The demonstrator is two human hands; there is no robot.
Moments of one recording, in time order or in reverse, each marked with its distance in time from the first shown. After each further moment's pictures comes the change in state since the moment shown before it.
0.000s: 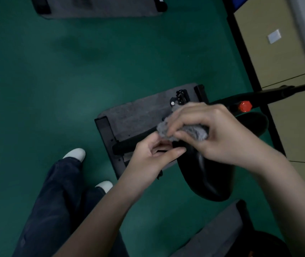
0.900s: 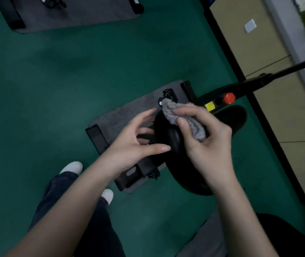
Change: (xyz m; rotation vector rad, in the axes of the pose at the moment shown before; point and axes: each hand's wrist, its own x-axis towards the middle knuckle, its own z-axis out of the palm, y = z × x) left_hand 0.035 0.034 -0.023 0.362 -0.137 -0.020; right_hand -0.025 -0.003 0.044 0.214 0.831 0.305
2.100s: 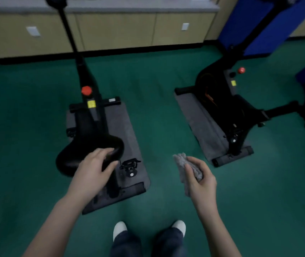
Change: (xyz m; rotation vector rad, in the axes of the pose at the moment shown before) left_hand -0.052 0.110 0.086 1.347 -0.884 0.480; right_hand -0.271 -0.134 -0.011 0.240 1.392 1.056
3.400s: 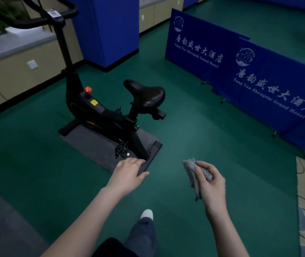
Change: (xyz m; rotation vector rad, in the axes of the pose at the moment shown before) left_hand 0.116 0.583 0.434 0.464 -0.518 0.788; right_hand 0.184 0.154 -0.558 0.172 0.725 0.286
